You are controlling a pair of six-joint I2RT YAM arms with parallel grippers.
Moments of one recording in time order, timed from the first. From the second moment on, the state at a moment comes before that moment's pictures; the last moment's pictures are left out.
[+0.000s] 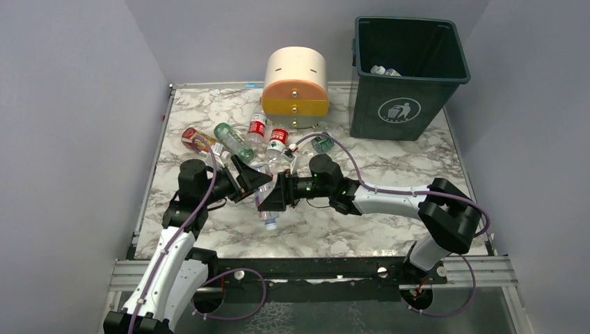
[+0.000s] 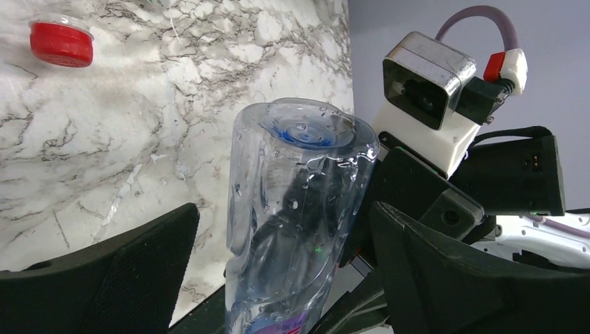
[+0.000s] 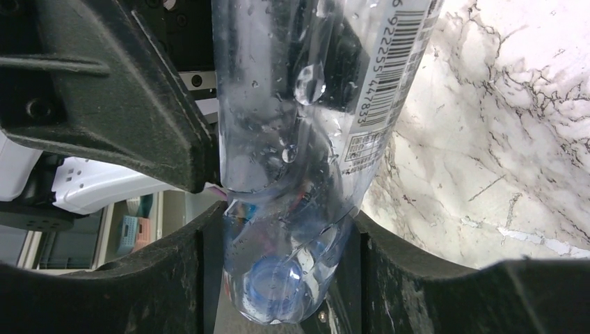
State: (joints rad) left arm -0.17 0.69 0.51 -0.22 0.67 -0.93; right arm 0.98 1.61 0.86 0.51 -0.54 0.83
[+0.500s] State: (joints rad) left arm -0.17 0.67 0.75 -0.41 0.63 -0.82; right arm 0.98 1.54 0.86 0.40 -0.45 0.82
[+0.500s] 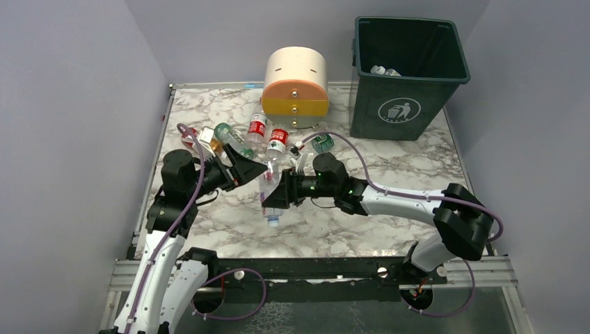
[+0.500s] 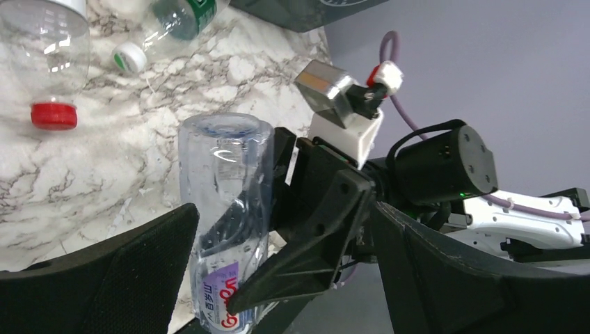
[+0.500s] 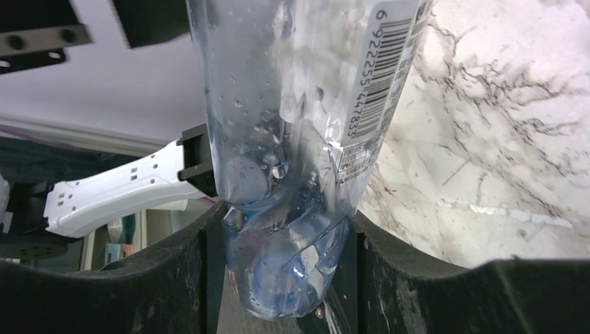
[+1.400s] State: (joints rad) left arm -0.17 0.65 0.80 -0.48 0.62 -0.79; right arm 0.68 1.20 1.04 -0.08 -0.35 0.63
